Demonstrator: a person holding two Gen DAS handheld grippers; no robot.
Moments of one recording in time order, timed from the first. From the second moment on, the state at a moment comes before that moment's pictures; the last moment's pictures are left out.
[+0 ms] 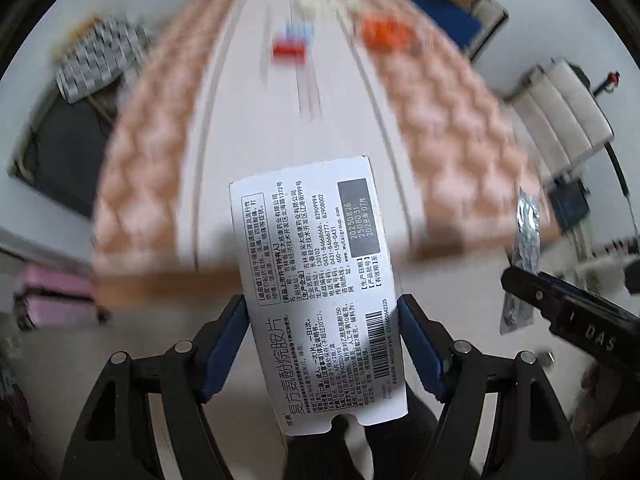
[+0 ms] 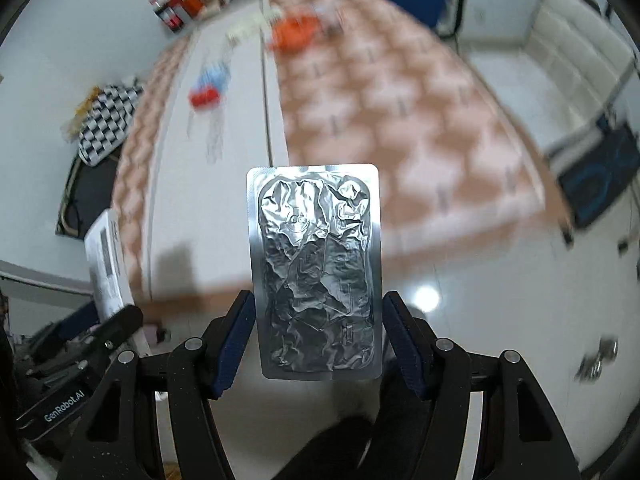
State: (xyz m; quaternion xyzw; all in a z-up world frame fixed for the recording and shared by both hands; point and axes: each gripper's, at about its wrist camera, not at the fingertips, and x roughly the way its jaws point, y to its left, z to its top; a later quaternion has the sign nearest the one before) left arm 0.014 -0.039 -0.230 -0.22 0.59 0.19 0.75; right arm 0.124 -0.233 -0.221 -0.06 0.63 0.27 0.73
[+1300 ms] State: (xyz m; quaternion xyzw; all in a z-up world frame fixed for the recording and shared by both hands) left arm -0.038 -0.030 -0.633 -0.24 0.69 0.28 0.62; right arm 0.056 -0.239 -0.702 -0.18 0.75 0.25 0.59
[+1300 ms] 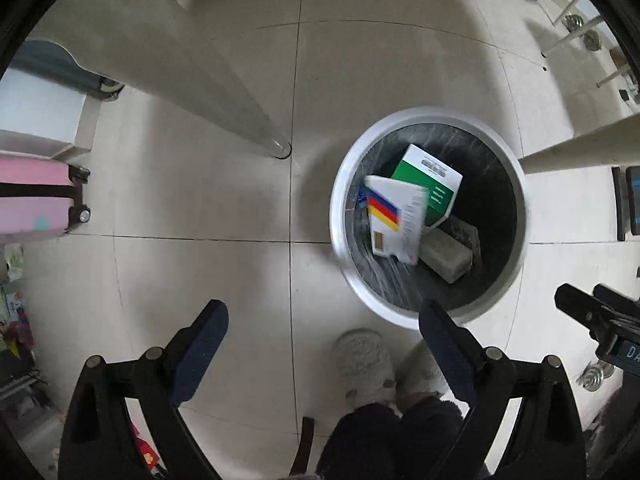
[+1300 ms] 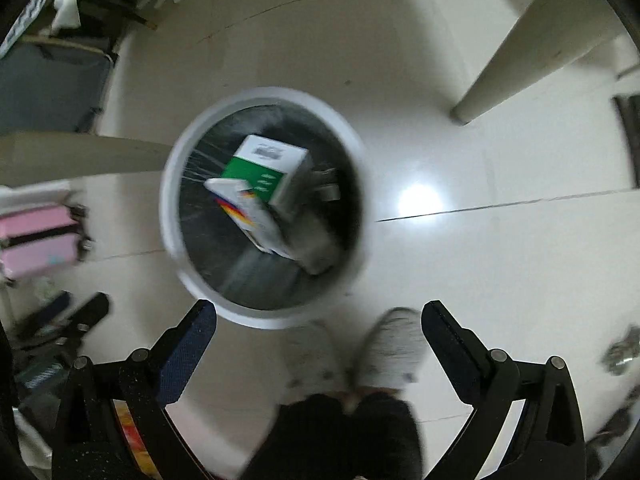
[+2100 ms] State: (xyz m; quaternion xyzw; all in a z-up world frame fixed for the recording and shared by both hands) left arm -0.044 -0.058 -0.499 -0.25 0.67 0.28 0.64; right arm 0.041 -0.242 -0.515 -0.22 0.69 0.25 0.64
